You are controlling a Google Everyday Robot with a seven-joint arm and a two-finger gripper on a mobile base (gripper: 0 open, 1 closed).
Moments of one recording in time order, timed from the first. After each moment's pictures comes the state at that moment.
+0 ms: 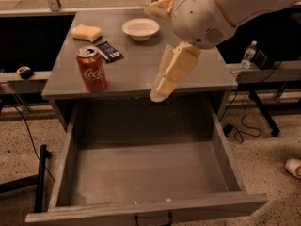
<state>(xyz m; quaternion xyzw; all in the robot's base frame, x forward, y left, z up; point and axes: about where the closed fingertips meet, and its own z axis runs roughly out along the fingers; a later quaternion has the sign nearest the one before) 0.476 -0.005 1.020 -0.71 0.57 0.11 0.39</state>
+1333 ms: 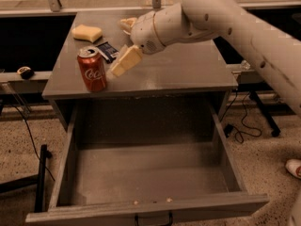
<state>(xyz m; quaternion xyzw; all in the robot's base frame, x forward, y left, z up) 0.643 0.087 0.937 -0.63 0.58 0.23 0.47</state>
